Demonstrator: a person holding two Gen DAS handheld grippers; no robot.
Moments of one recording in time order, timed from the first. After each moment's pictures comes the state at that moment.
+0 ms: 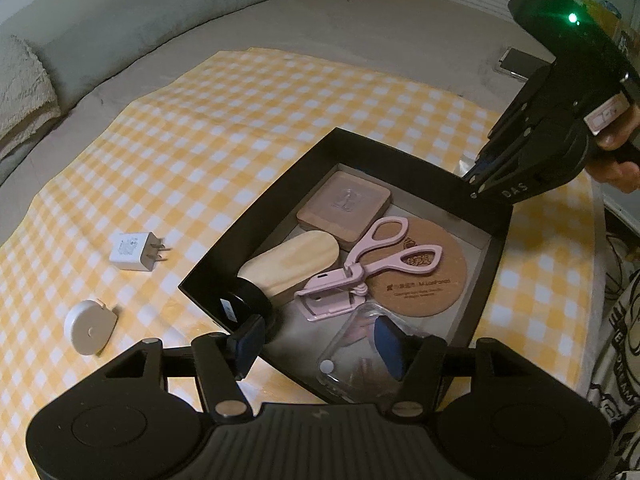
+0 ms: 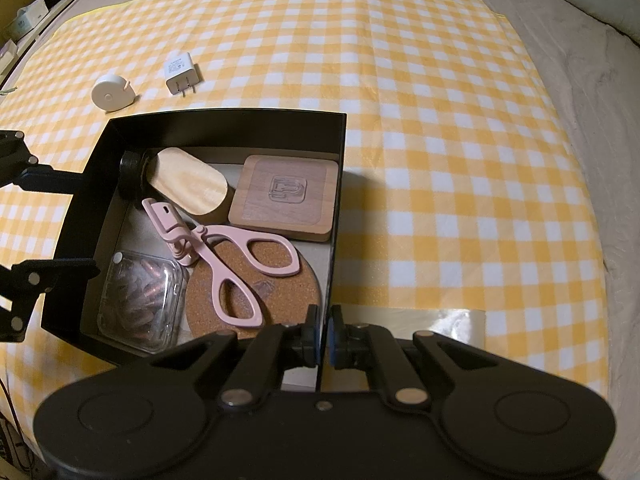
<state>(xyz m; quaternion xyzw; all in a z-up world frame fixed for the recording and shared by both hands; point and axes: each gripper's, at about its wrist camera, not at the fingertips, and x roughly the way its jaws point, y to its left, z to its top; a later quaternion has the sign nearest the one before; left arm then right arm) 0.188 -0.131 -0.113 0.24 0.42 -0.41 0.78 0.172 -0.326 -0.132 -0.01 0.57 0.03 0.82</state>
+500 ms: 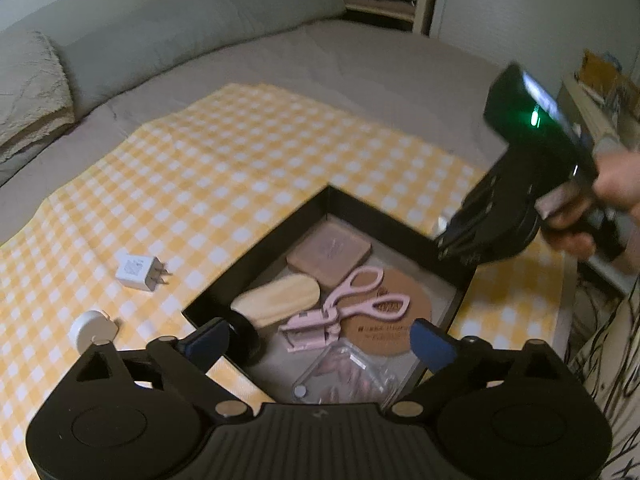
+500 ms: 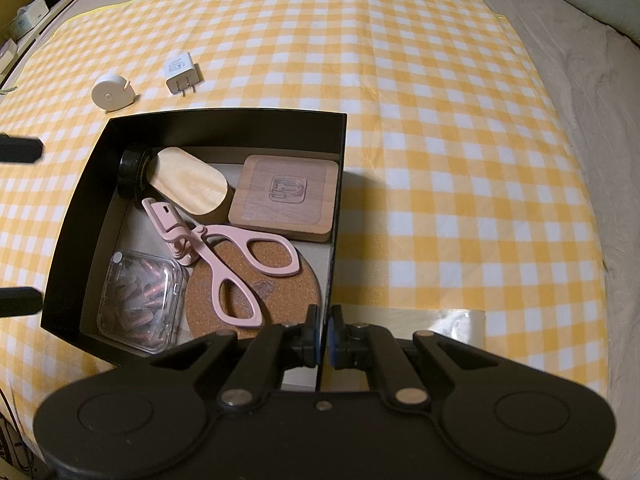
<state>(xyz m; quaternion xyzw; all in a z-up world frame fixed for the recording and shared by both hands) 0.176 -0.126 -0.074 0.18 0.40 -0.41 0.80 0.172 -0.326 -0.133 -0.01 0.57 0.03 0.82</state>
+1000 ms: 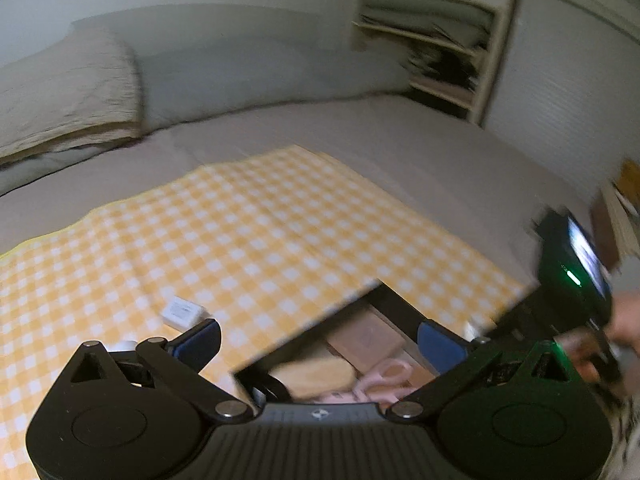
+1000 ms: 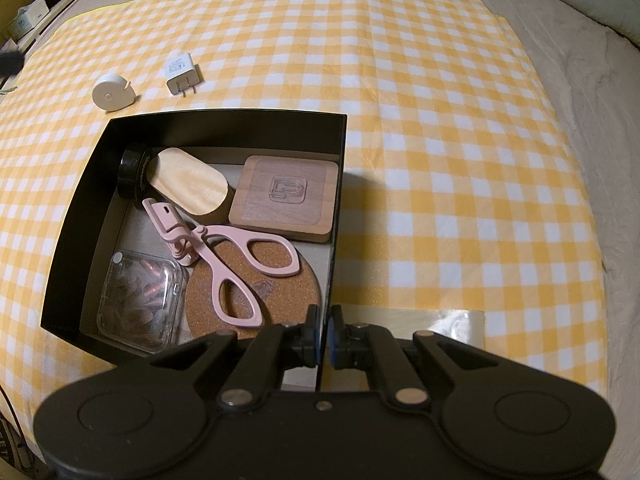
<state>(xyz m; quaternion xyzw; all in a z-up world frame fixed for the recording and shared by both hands) 0.204 -0.104 -0.038 0.07 0.35 -0.35 0.86 0.173 -0.327 -0.133 -0.01 0.57 0.03 0.82</state>
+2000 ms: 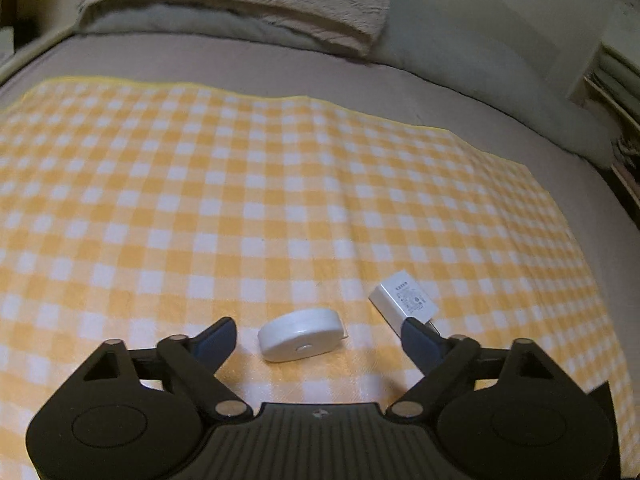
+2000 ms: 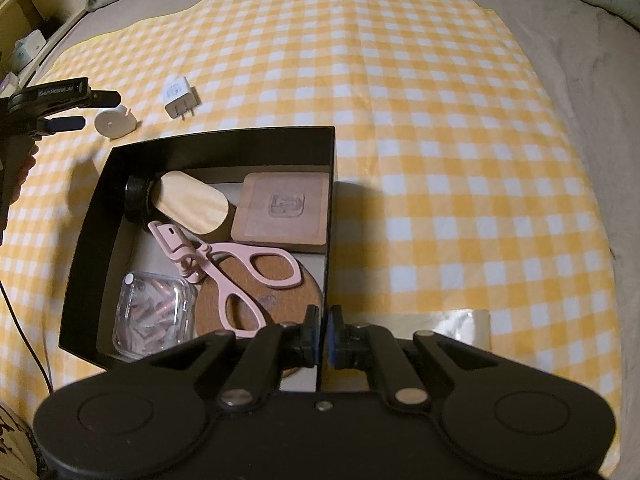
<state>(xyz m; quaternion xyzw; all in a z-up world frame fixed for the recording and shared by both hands) 0.336 -0.014 -0.148 -0.10 0.45 -0.10 0.88 0.168 -0.343 -0.123 0.03 0.56 0.03 0.83</state>
